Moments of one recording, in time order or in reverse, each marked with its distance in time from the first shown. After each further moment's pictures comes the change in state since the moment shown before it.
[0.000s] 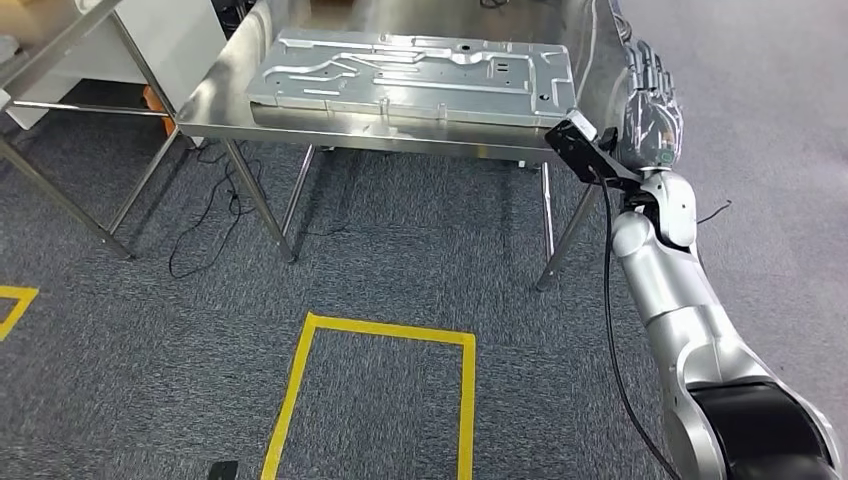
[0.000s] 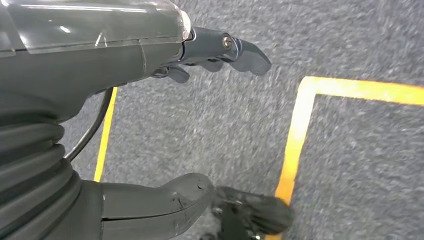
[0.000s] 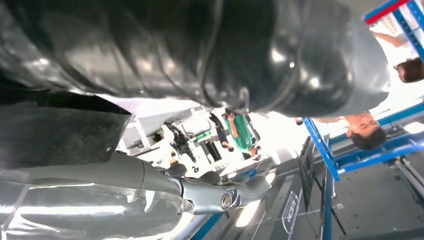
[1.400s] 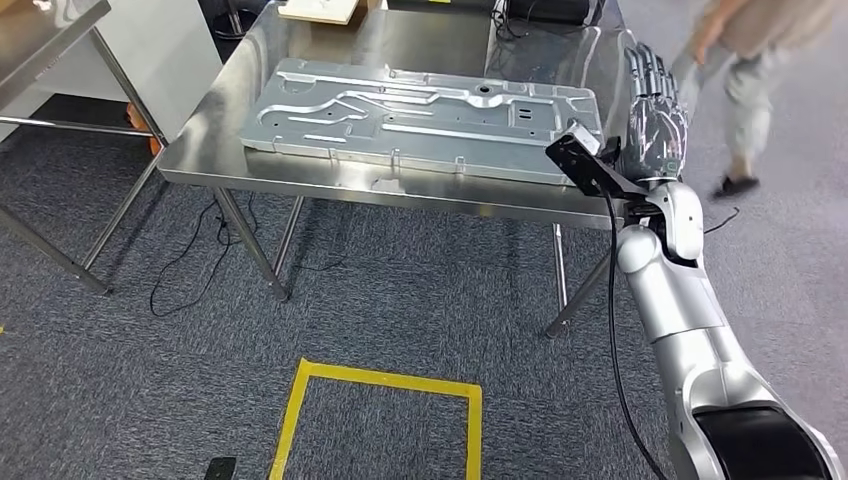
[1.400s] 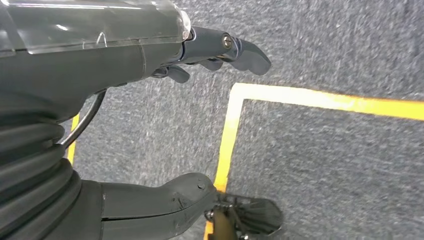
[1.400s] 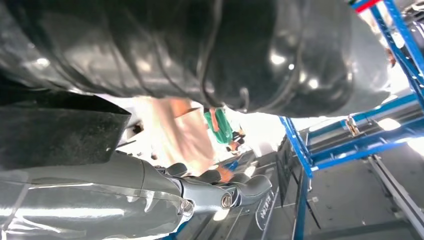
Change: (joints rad) left arm -0.006 -0.007 -0.008 0.000 -0.015 -0.014 -0.006; right arm 0.087 -0.037 0.005 -0.178 -0.014 0.024 0.015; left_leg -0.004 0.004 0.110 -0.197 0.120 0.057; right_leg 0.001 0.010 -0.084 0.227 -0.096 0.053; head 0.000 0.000
